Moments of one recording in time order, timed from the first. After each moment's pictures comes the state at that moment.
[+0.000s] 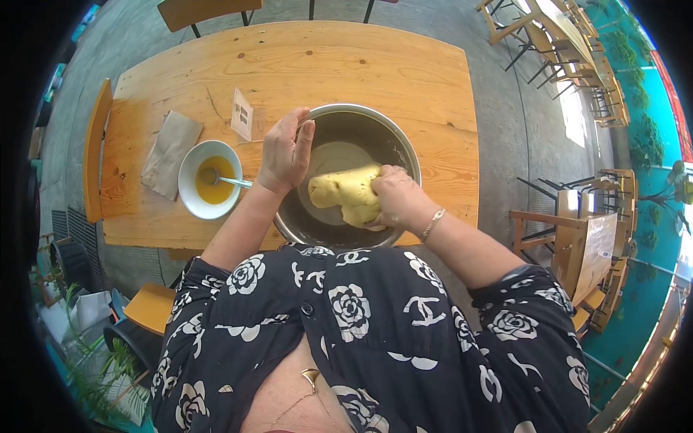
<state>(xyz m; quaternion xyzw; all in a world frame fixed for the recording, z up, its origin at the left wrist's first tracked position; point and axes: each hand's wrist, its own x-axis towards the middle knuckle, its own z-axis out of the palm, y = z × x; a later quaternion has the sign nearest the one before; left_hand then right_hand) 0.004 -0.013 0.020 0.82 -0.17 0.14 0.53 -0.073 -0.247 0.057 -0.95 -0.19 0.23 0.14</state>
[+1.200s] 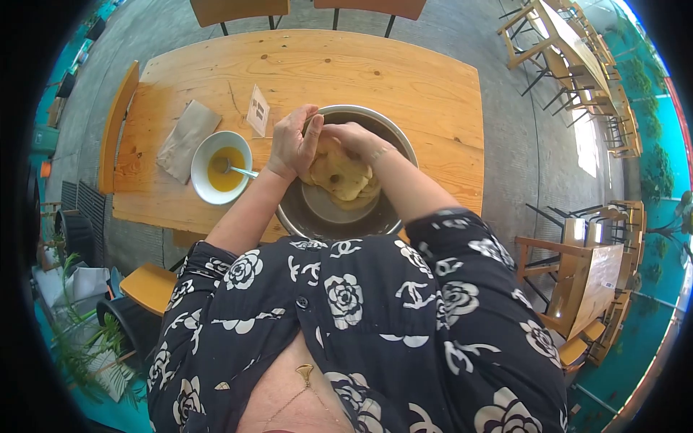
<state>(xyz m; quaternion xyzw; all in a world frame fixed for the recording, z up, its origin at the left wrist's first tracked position) 0.012 -0.016 0.015 0.83 -0.15 0.18 0.51 0.045 -0.178 0.038 -0.81 0.07 0.44 0.38</state>
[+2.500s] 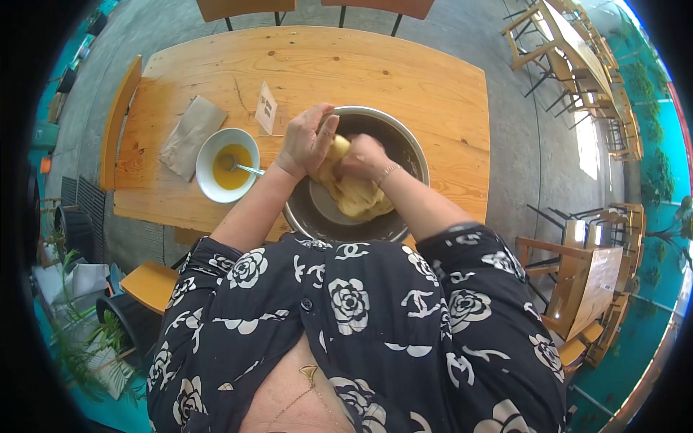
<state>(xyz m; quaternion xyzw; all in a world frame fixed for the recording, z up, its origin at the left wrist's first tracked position) 0.017 -0.015 0.014 0.82 -0.18 0.17 0.52 0.017 -0.178 0.017 -0.91 -0.02 0.31 0.27</state>
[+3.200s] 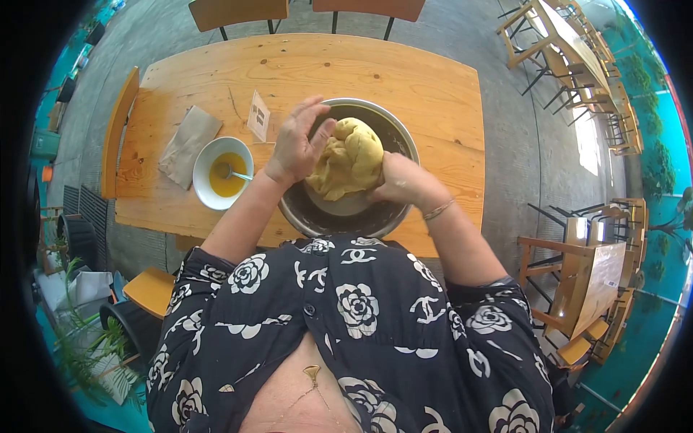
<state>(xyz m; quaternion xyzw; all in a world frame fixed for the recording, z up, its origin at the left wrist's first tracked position) 0.016 -0.016 0.031 0.84 -0.21 0.14 0.48 -0.017 -0.253 0.074 -0.87 -0.13 0.34 0.32</state>
